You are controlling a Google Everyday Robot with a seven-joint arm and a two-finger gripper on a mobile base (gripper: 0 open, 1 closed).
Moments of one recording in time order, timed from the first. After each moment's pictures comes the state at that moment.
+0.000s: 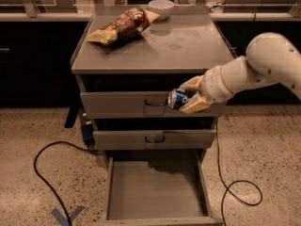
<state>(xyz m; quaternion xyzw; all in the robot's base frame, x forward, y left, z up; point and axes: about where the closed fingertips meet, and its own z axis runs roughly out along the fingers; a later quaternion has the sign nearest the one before) 0.602 -0.119 0.790 -0.69 0.62 0.12 0.36</state>
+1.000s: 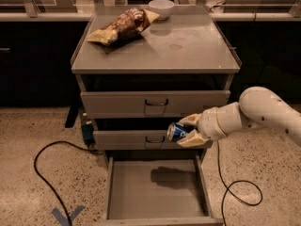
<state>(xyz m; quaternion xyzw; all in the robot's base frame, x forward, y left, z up) 0.553 -0.121 0.672 -0.64 0.67 0.17 0.35</state>
